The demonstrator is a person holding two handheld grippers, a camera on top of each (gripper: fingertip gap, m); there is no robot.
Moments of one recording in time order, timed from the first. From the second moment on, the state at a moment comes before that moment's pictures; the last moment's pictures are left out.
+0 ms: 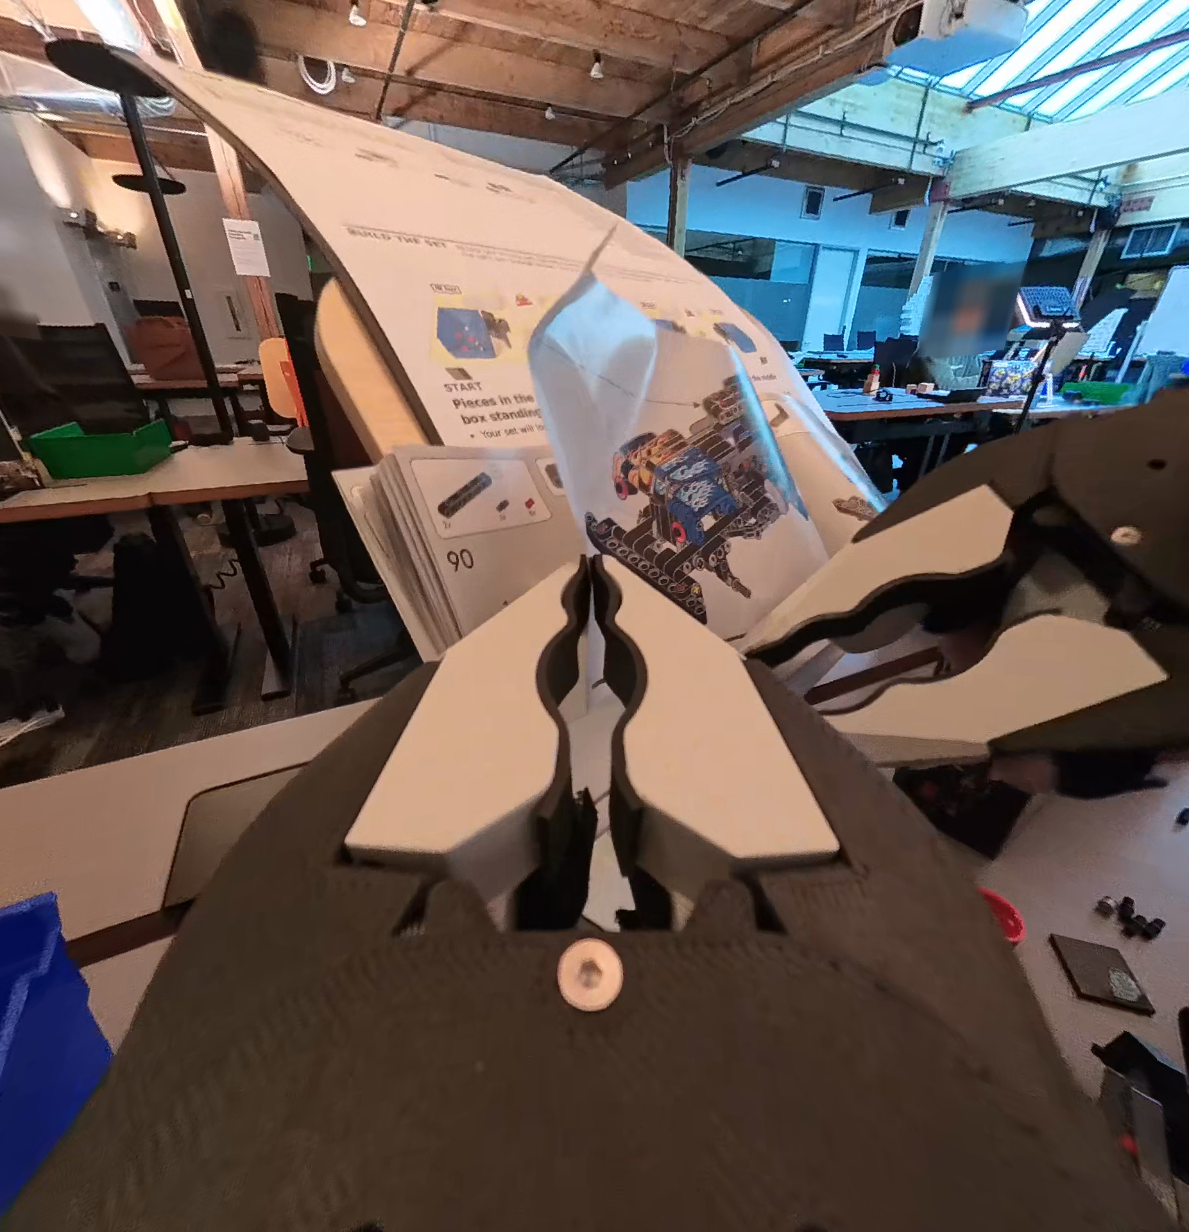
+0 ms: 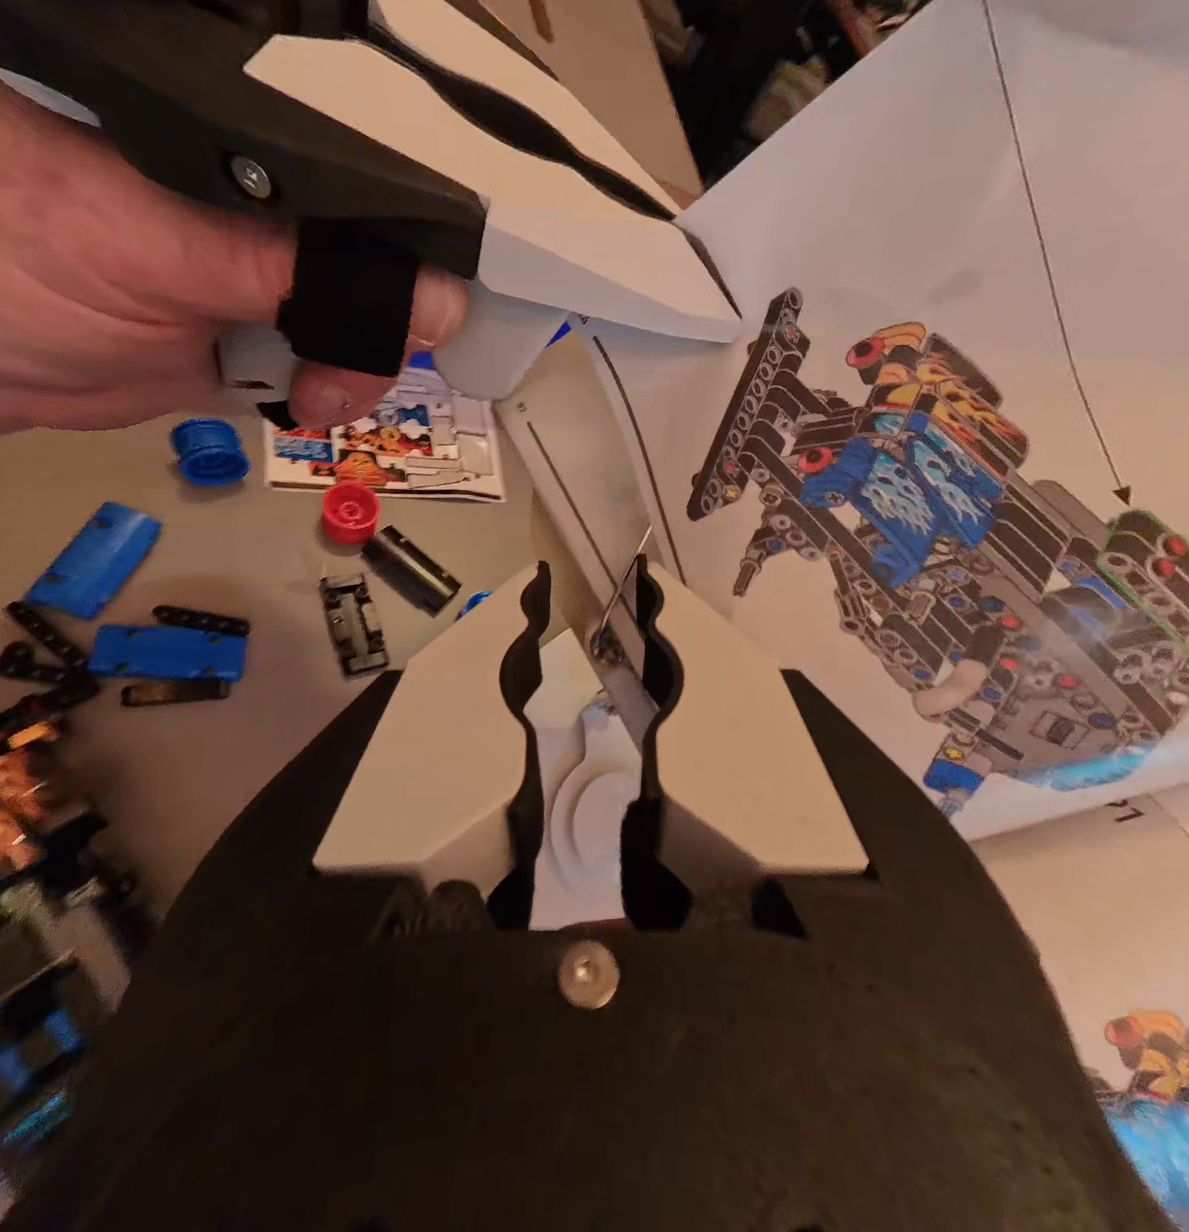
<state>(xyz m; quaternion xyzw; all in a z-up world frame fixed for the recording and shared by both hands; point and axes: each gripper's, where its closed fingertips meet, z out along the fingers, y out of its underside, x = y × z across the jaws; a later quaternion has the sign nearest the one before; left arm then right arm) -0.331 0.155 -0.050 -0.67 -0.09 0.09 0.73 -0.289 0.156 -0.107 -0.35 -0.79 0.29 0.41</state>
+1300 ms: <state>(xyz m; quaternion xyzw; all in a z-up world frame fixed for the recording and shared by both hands) -0.356 0.134 -0.064 -0.68 -0.13 0.02 0.72 -0.279 0.165 -0.090 -0.43 -0.69 0.43 0.38</state>
